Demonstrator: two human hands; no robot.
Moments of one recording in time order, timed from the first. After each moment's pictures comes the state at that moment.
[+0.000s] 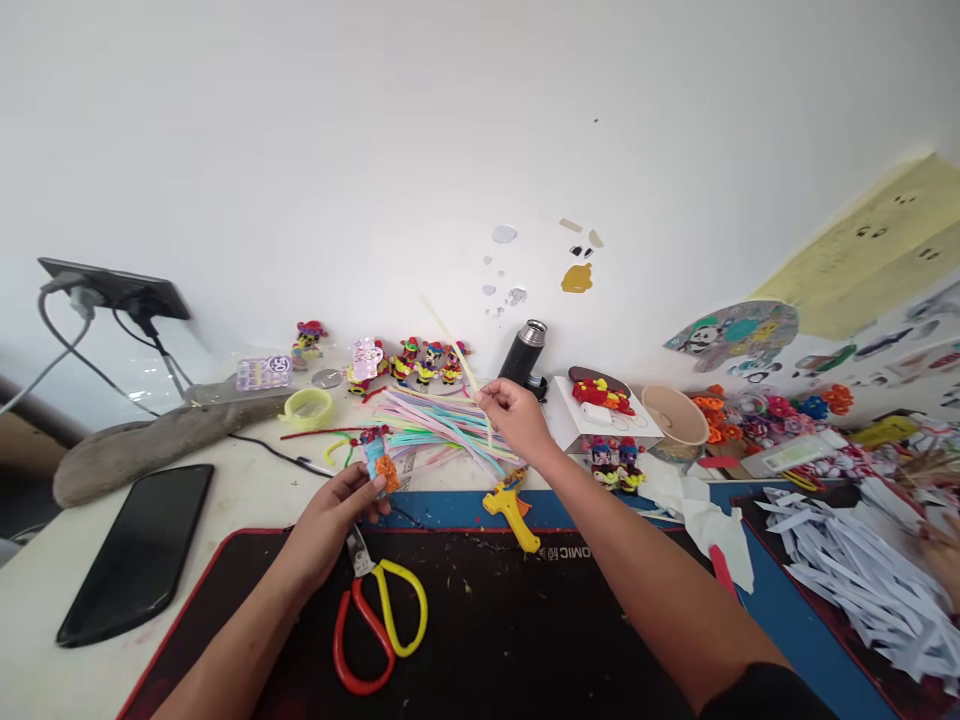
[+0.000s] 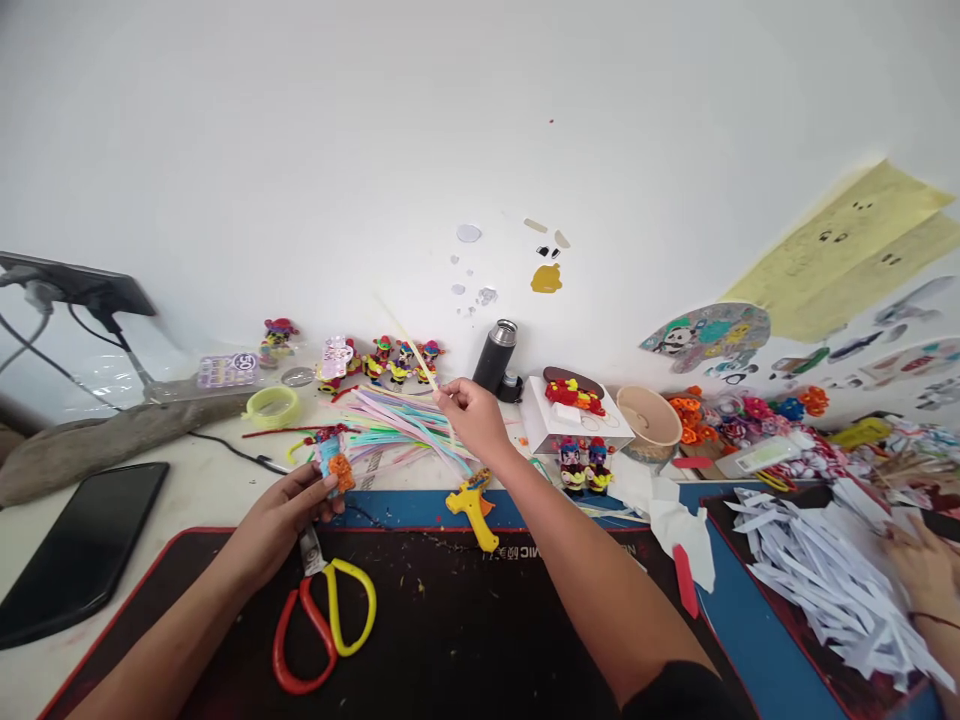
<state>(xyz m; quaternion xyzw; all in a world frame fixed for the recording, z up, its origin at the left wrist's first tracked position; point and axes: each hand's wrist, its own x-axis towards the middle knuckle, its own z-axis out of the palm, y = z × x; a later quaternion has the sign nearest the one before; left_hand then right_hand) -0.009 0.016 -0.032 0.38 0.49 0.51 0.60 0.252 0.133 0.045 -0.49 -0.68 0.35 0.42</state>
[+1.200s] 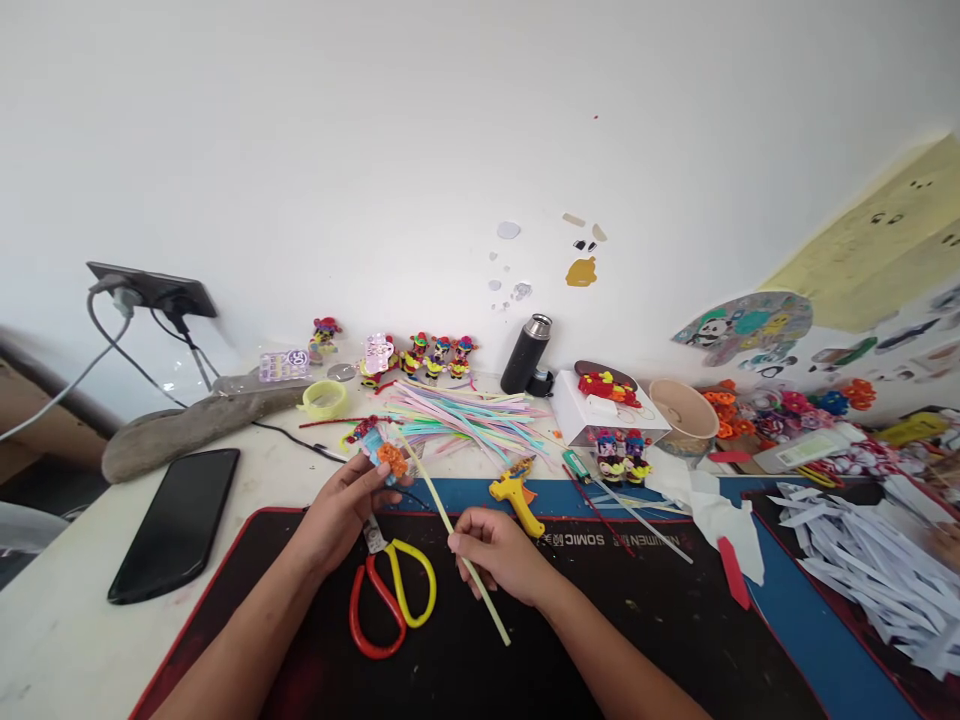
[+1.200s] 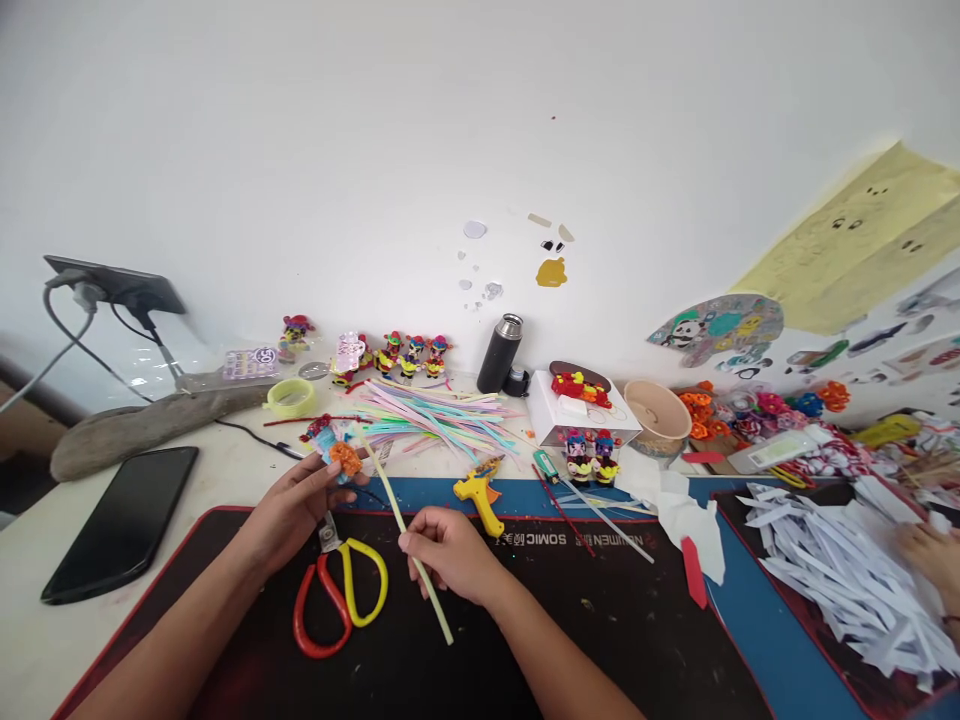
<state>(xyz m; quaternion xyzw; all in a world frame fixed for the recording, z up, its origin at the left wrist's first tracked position) -0.003 0.003 -0.015 0.29 0.42 0.56 0.64 0.242 -0.017 -0.030 -0.44 -0.51 0.71 0.23</state>
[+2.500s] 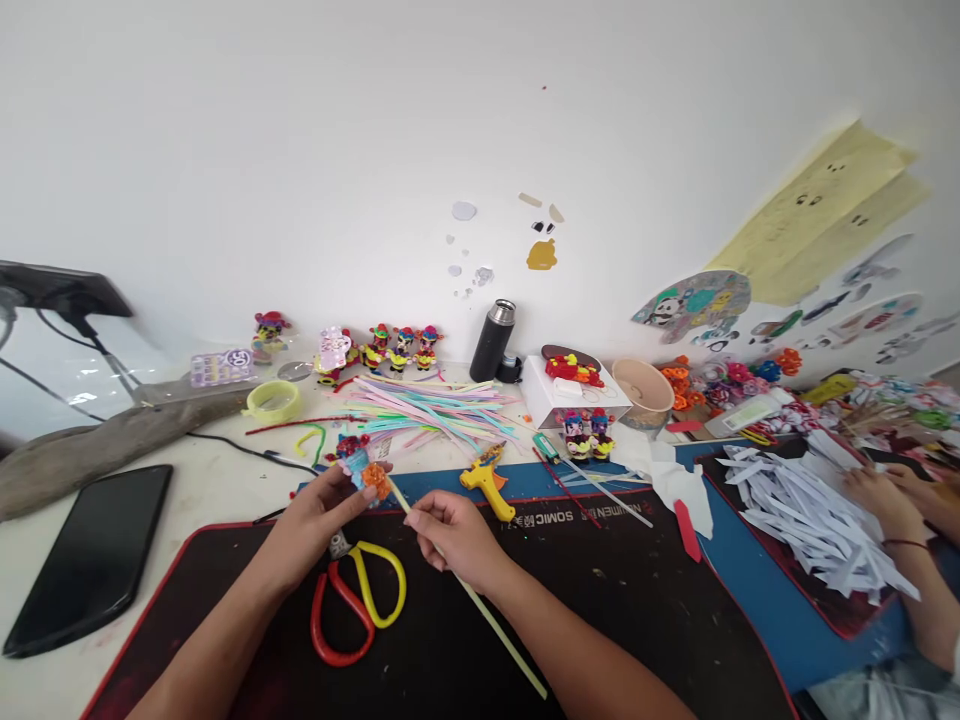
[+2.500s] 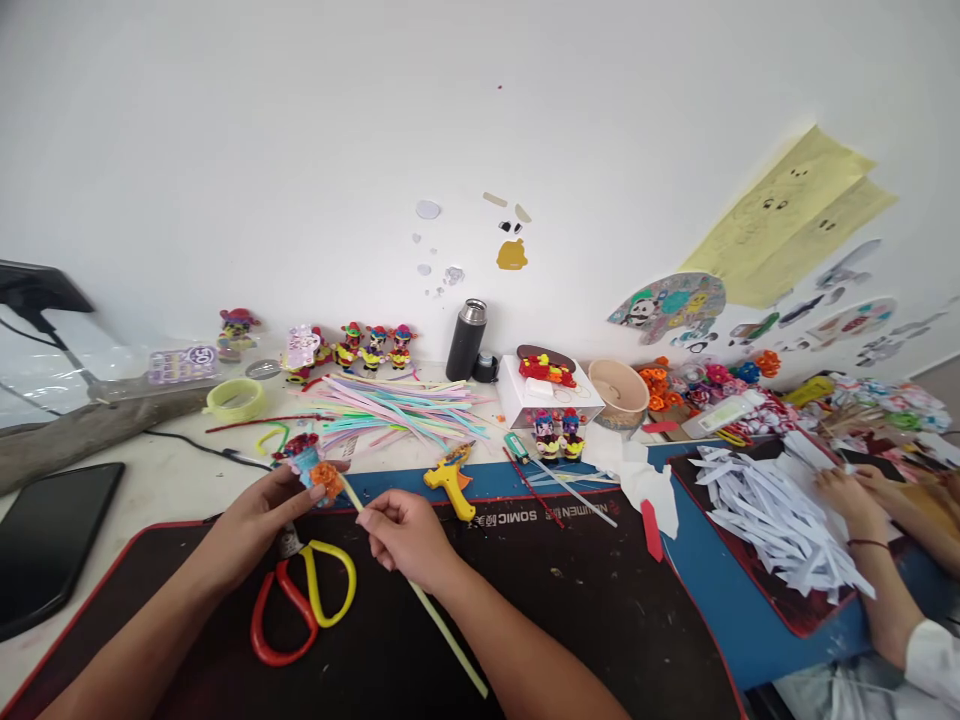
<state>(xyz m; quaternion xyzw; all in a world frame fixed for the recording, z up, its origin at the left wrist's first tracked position) 0.001 -0.001 -0.013 0.46 0.49 0.45 0.59 0.217 -0.016 -0.042 -0.44 -0.46 0.69 0.35</state>
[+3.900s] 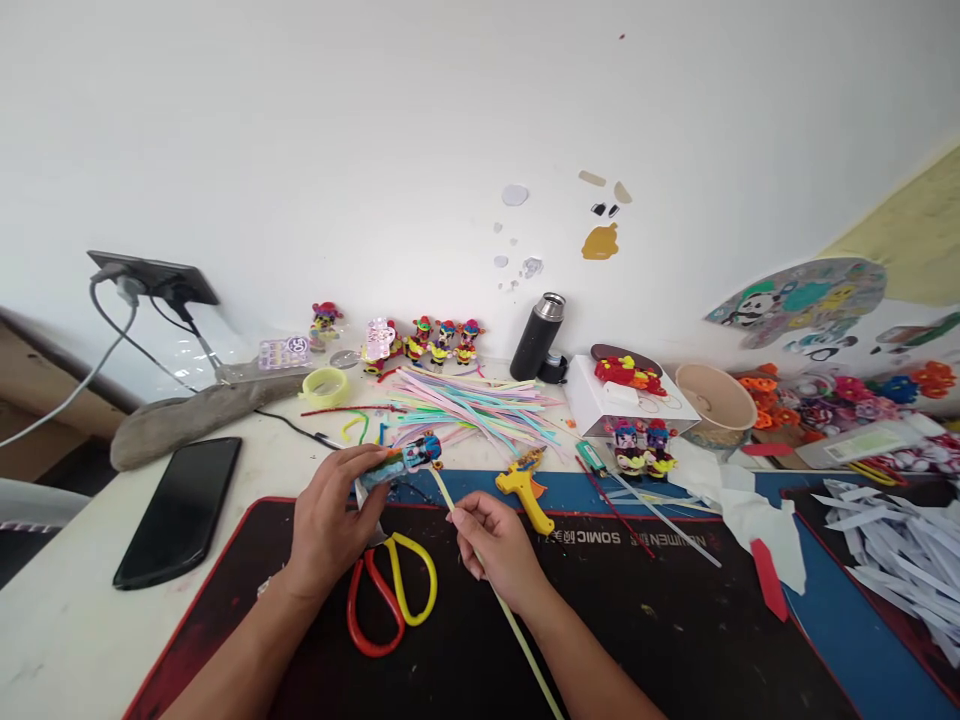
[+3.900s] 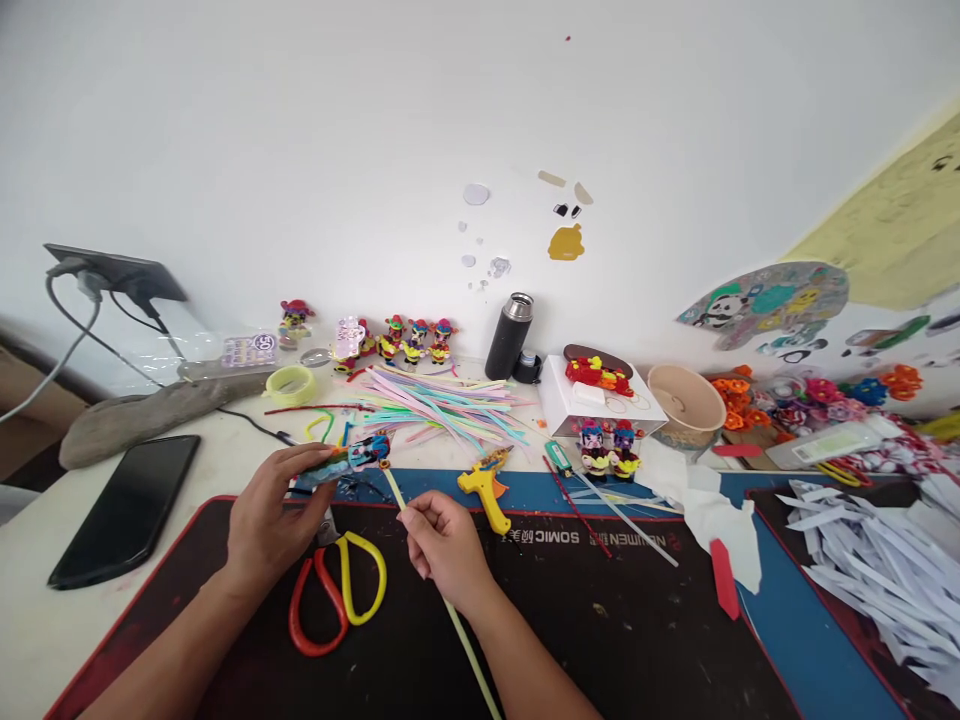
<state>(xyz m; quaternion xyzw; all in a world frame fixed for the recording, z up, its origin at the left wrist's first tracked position) -0.004 -0.008 -0.023 0.72 0.48 0.50 -0.06 0.223 -0.022 -0.044 -0.44 -0.44 0.69 0.38</state>
